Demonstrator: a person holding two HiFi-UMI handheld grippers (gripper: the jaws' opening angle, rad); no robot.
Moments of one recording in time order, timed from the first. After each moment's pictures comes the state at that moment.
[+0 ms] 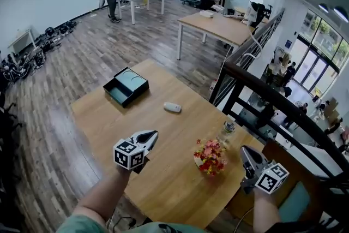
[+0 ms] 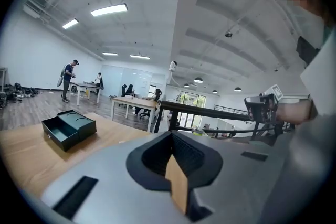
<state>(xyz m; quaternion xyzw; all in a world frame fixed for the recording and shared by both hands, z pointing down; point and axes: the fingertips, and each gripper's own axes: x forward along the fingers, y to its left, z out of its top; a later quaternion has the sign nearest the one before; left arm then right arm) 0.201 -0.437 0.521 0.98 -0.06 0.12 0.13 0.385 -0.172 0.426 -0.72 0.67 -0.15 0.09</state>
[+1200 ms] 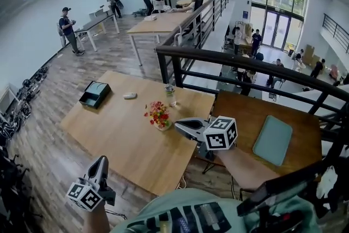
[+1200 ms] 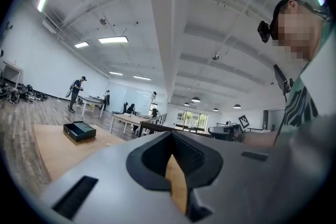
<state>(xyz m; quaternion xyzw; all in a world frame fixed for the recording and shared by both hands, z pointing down) -0.009 -0.106 0.358 0.99 -0.11 0.01 0.12 0.236 0.020 0.372 -0.60 0.78 -0.15 0.08</state>
